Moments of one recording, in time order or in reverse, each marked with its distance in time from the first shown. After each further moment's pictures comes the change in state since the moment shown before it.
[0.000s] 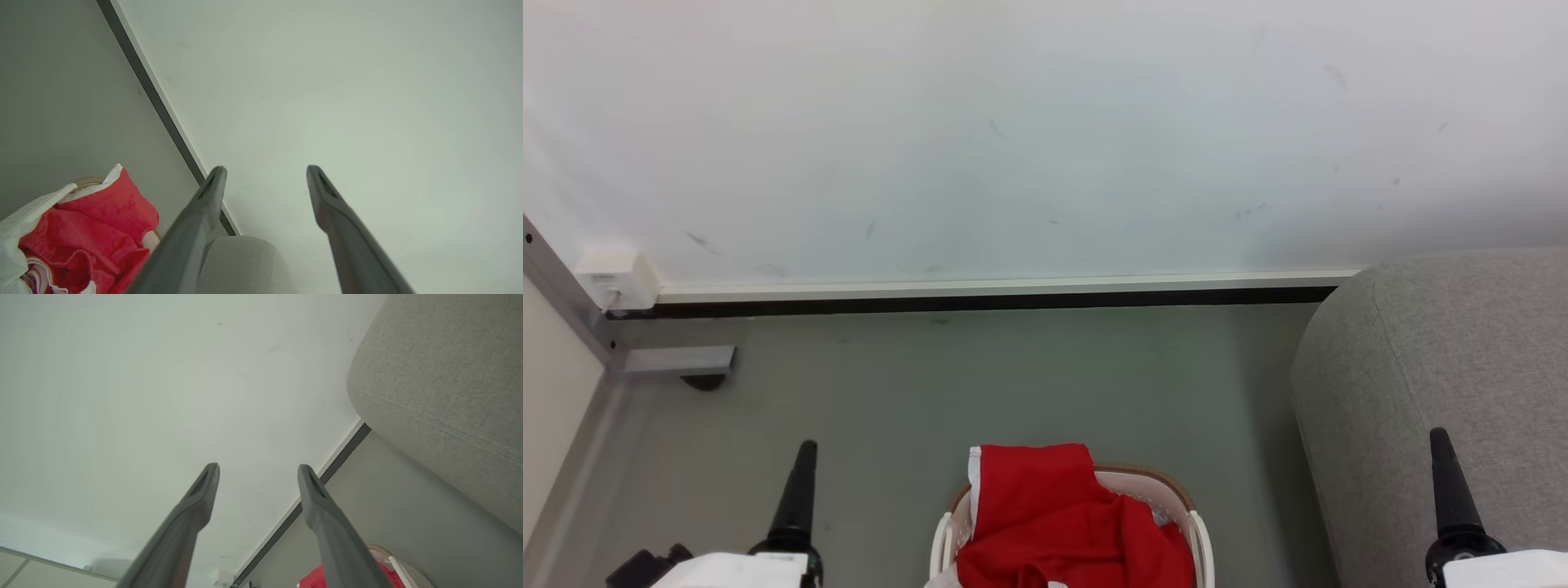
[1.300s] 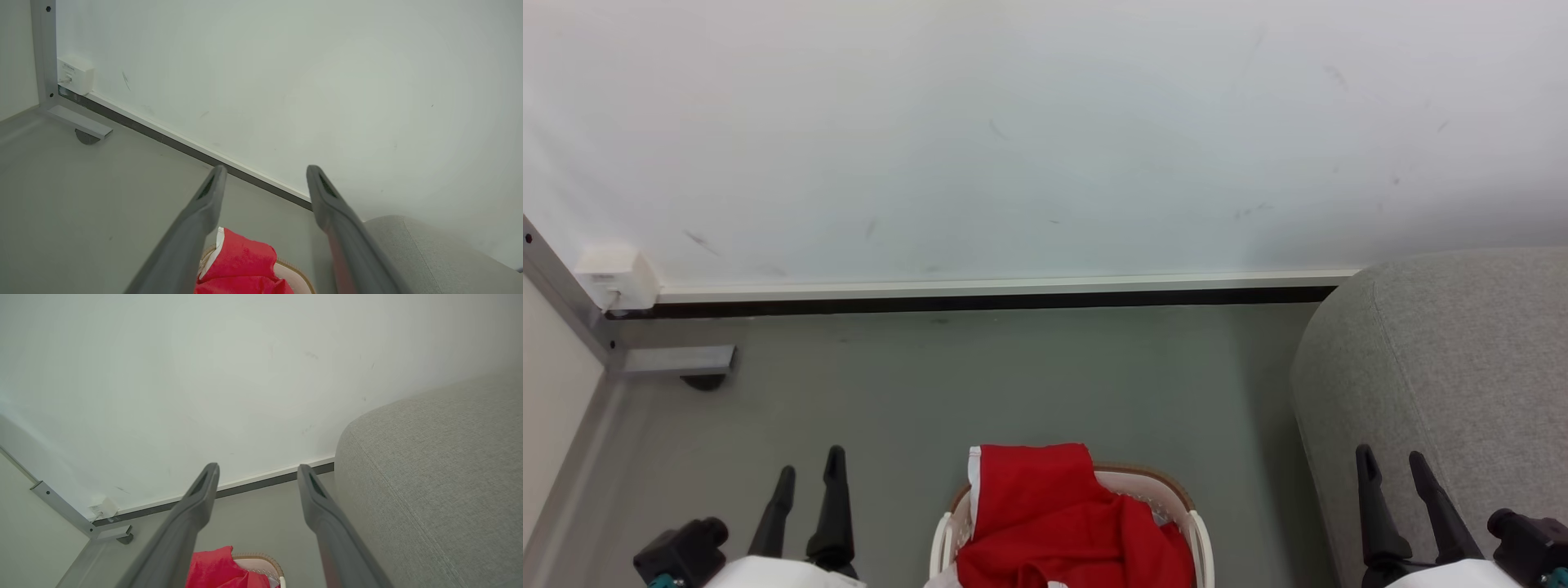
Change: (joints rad) left arm 0.025 0.005 -0.043 -0.030 0.751 0.034 -0.123; right arm 0.003 -0.004 0.087 0.033 -0.707 0.000 -0.123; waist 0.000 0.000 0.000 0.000
